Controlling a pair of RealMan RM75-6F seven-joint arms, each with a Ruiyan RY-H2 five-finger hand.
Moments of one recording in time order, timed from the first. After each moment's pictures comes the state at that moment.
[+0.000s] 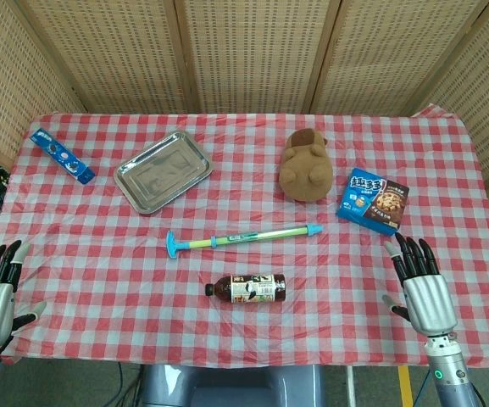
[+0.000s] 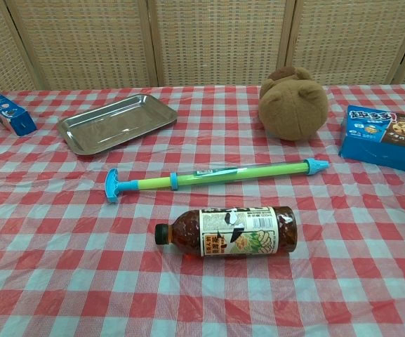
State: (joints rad) left arm -0.02 -1.23 -0.04 -1.75 1.50 1.58 0.32; right arm 0.14 -1.38 0.05 -1.46 -1.65 1.58 -0.16
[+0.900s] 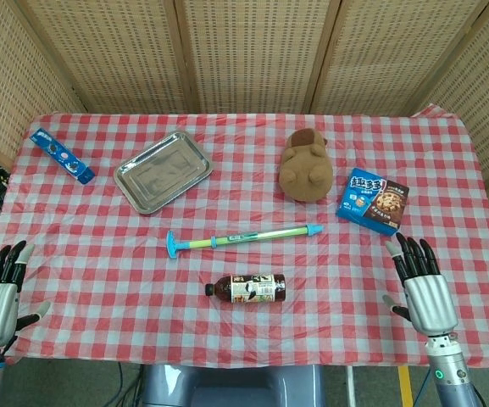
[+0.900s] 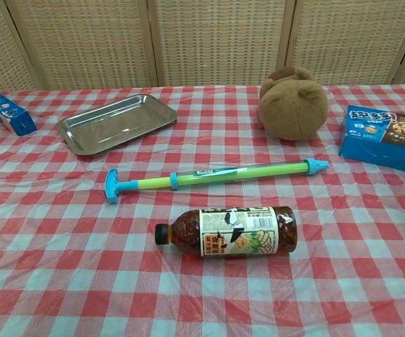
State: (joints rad) left arm -0.02 -1.23 -0.04 -1.76 1.51 1.57 0.32; right arm 0.14 -1.38 0.06 -1.46 -1.64 1.57 -0.16
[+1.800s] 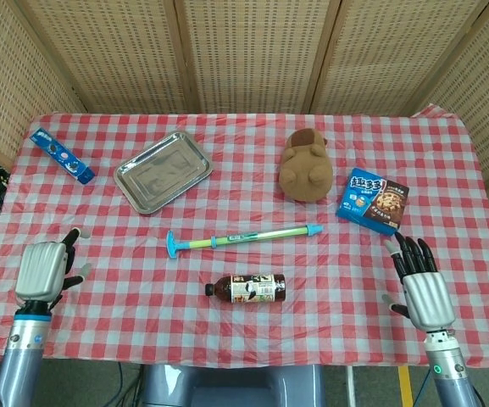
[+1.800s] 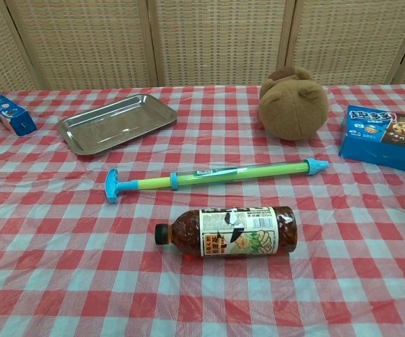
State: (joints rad) left arm -0.23 -1.32 -0.21 -1.88 1.28 1.37 0.53; right arm 0.16 -1.39 0.06 -1.45 -1.60 1.52 -0.14
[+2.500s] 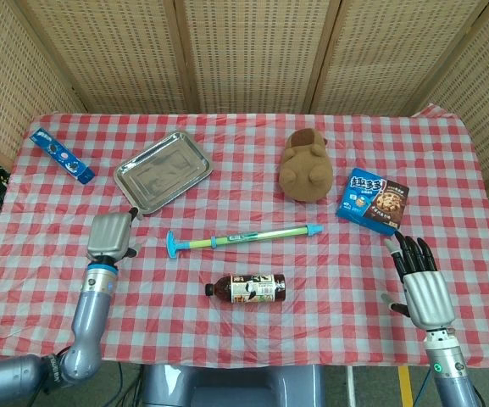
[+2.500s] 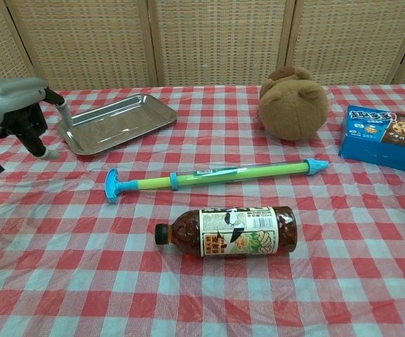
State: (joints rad) left arm -0.62 -1.56 -0.39 -1.79 0.63 1.27 0.98; right arm 0.16 -1.38 0.06 -1.45 -1.60 1.51 -0.11
